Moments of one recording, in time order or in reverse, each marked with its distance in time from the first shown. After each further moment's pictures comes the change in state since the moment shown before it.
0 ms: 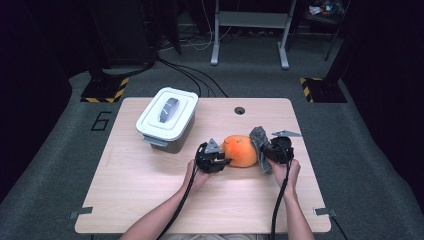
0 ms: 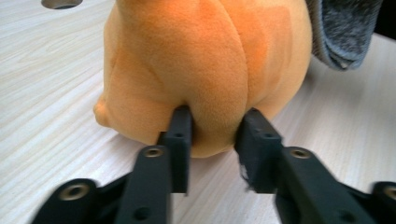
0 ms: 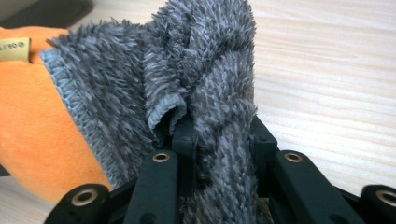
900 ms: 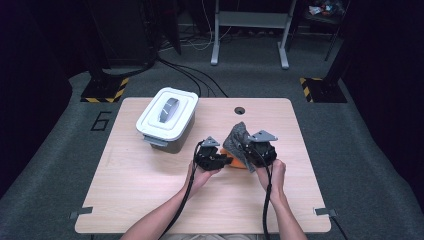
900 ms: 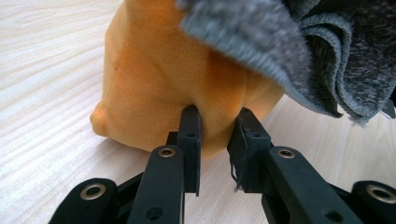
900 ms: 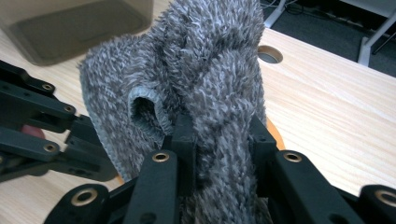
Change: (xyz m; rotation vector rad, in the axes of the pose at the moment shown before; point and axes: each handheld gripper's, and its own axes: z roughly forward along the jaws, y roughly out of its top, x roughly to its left) left arm 0.000 0.009 -0.004 0.016 -0.073 -0.179; right arm 0.079 0.015 -0.022 -0.075 -0.040 -0.279
